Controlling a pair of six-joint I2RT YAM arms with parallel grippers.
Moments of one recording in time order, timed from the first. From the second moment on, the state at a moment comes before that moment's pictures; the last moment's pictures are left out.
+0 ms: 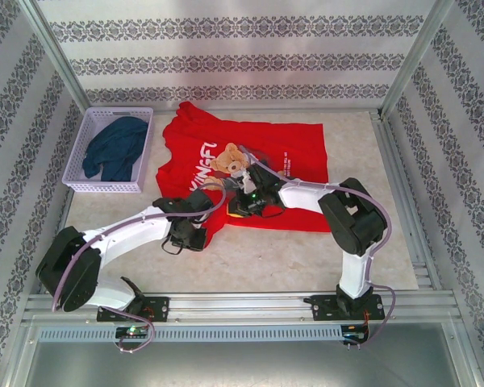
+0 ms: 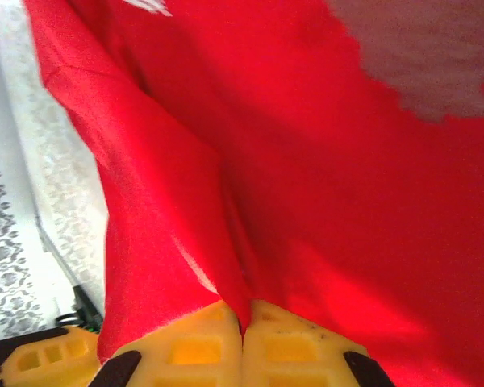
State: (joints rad) left arm -0.68 1.40 0.84 -0.83 0.07 -0.47; right arm 0.61 1.91 1.09 -0.19 -0.64 0.76
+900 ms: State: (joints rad) left arm -0.65 1.22 0.61 -0.60 0.16 -0.64; right arm 0.59 1.93 1.17 -0.40 -0.43 0.53
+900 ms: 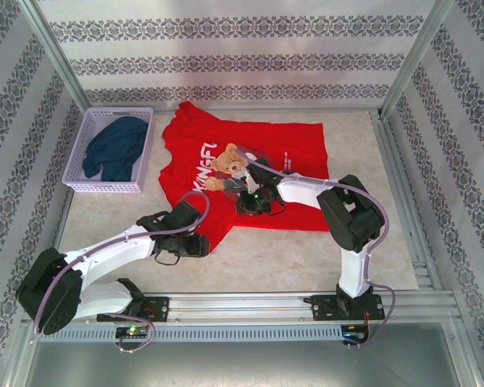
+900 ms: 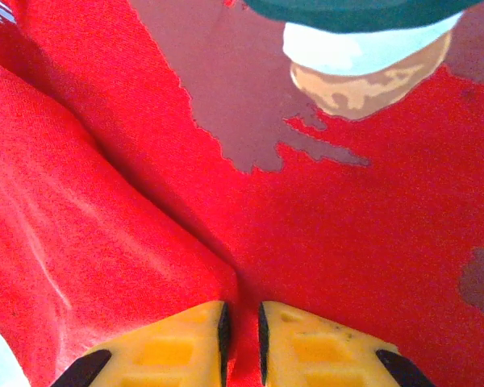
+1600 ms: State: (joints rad) left arm -0.68 1.42 0.68 -0.52 0.12 -0.67; right arm 0.60 1.93 1.17 -0.39 -0.43 0.52
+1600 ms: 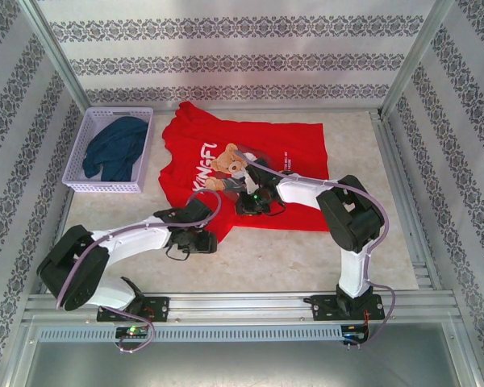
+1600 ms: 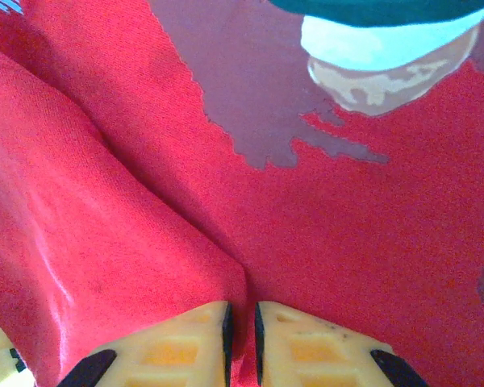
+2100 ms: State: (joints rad) left arm -0.83 1.57 0.82 -0.68 -0.10 -0.65; right arm 0.60 1.93 1.17 -0.38 -0.43 0.52
